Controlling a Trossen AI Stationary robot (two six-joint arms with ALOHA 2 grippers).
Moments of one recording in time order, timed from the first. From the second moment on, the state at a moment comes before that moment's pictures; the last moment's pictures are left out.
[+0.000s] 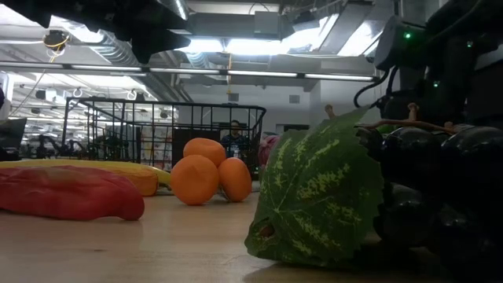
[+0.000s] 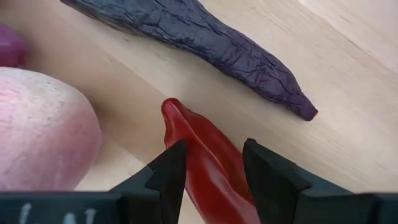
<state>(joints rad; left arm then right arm) -0.11 0.84 0.44 0.33 -0.28 -0.15 0.02 1.24 0.57 -0.64 0.13 0.97</state>
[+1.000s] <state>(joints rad) -0.11 0.84 0.44 0.33 -0.28 -0.15 0.02 1.21 0.68 -0.82 0.04 0.62</state>
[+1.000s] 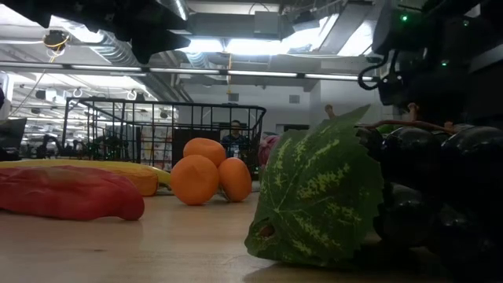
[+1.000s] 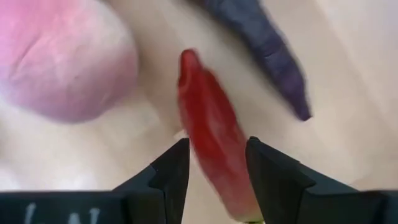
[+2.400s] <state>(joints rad) -0.11 0.84 0.44 0.32 -0.28 -0.15 0.03 1.31 0.63 -0.72 -0.04 0.61</state>
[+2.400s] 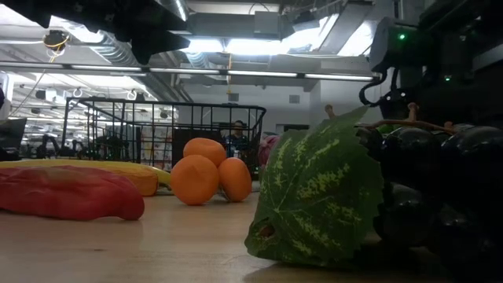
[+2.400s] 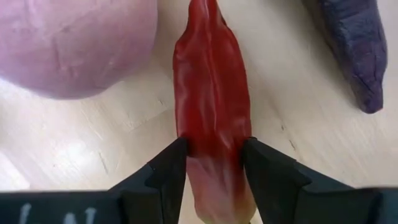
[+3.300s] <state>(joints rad) -0.11 0.84 0.44 0.32 -0.28 -0.15 0.03 1.39 0.63 -0.70 0.19 1.08</state>
